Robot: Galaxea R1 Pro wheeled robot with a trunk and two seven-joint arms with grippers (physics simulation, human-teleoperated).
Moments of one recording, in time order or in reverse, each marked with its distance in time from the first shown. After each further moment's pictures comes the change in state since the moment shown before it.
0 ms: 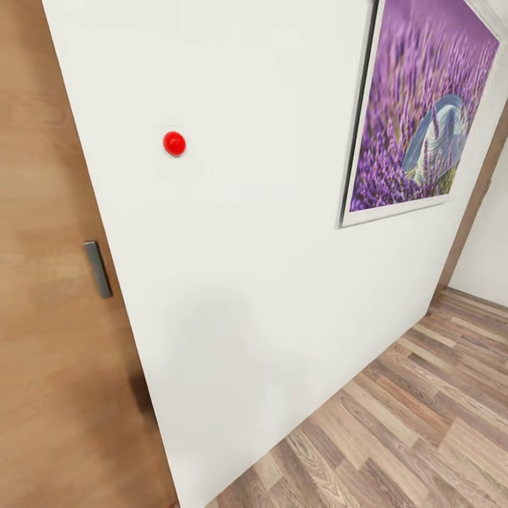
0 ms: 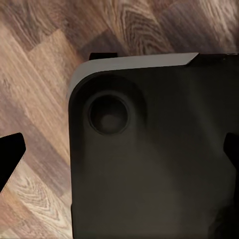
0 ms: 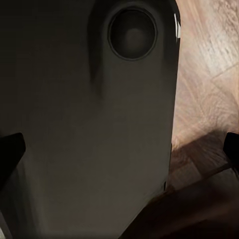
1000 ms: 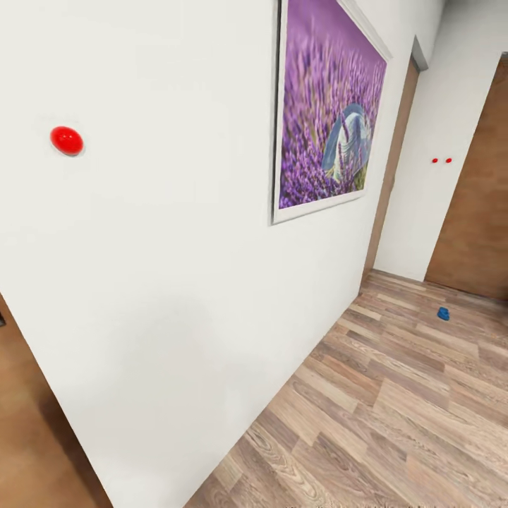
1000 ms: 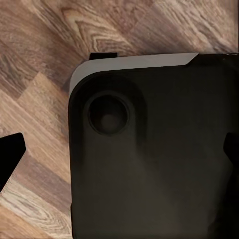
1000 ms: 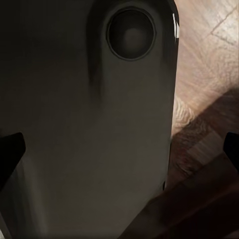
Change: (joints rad) left arm 0.000 0.000 0.000 0.000 0.001 0.000 0.000; right arm 0.000 -0.001 0.000 0.000 -0.001 0.000 0.000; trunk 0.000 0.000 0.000
